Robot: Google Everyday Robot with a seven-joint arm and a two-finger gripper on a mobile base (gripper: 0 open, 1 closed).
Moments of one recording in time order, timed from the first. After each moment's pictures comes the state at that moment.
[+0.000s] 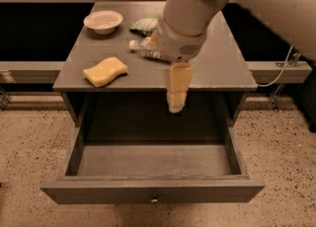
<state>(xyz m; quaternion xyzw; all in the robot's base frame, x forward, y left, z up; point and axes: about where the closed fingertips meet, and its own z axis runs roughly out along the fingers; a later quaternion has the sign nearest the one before) 0.513 -0.016 0.922 -0.80 0.58 -0.01 0.17</state>
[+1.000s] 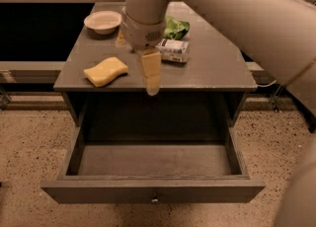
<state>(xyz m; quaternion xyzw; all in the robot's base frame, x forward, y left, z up) 0.566 0.047 0.902 -0.86 0.49 0.00 0.13</state>
